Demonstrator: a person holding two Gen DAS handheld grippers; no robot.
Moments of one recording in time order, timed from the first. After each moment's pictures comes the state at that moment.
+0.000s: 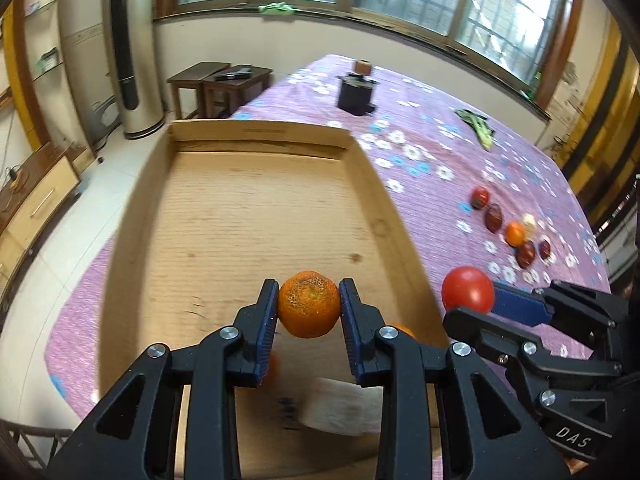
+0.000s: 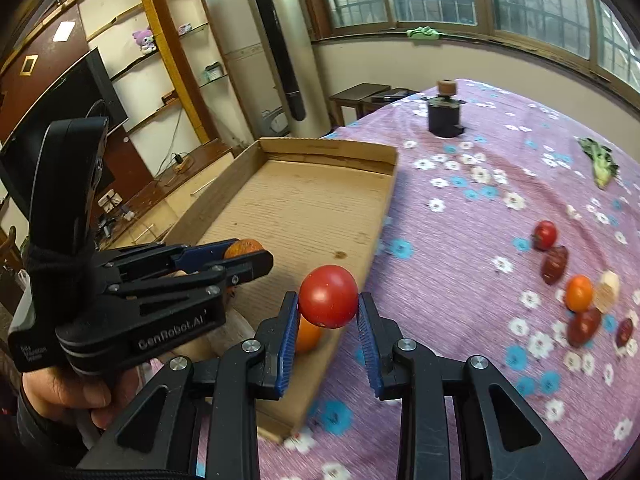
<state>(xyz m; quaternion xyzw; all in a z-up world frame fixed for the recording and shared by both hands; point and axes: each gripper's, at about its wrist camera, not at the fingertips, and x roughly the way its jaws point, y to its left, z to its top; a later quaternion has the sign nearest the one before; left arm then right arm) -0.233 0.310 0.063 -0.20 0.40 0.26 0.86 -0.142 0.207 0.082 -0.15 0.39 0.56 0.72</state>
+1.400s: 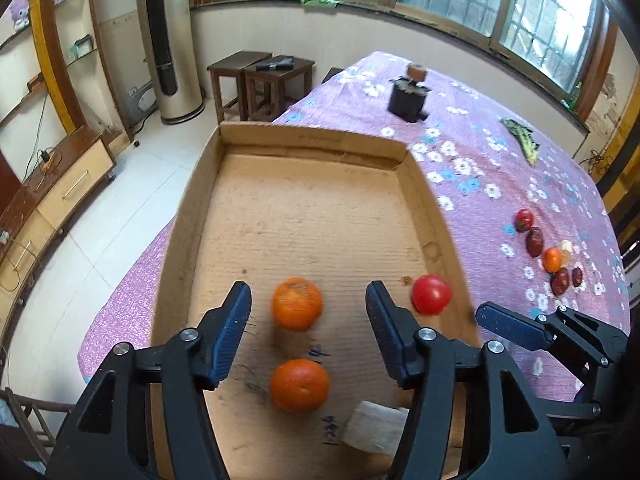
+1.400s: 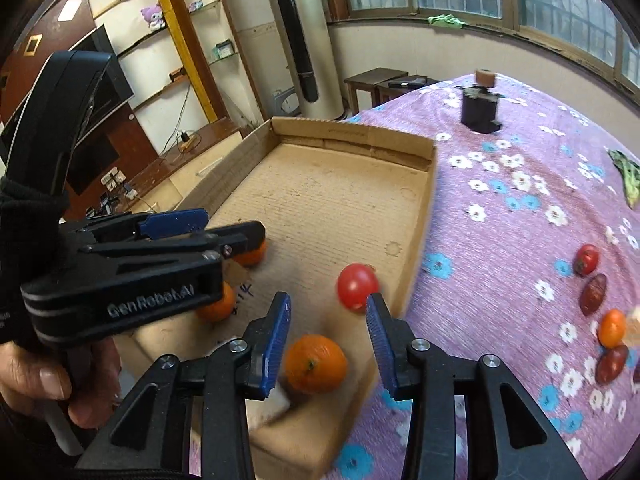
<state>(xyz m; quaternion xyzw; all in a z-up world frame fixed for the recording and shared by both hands) -0.229 0.329 0.073 -0.20 0.41 0.32 0.83 -0.143 0.233 0.070 -0.18 0.40 0.56 0.70</state>
